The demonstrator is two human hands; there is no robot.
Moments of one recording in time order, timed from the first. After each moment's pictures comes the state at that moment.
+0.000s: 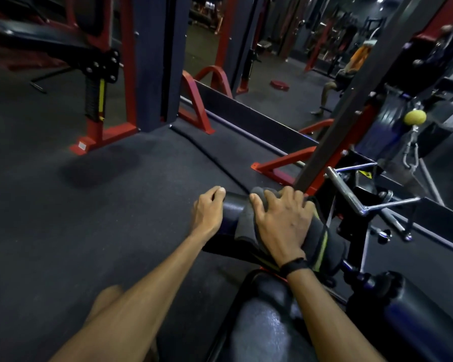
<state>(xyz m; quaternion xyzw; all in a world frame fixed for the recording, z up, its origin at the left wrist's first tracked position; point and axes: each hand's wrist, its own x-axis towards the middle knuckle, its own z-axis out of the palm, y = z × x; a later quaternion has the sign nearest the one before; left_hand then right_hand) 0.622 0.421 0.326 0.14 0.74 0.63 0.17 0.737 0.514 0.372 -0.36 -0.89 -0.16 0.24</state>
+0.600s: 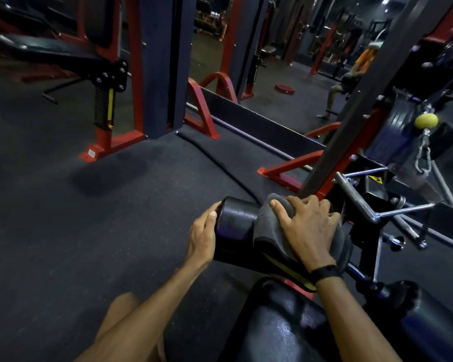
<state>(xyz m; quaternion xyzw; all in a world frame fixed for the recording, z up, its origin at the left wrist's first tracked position) 0.631 0.391 0.288 0.19 0.67 0.71 0.14 0.753 0.544 0.384 -0.39 -0.89 -0.07 0.21</state>
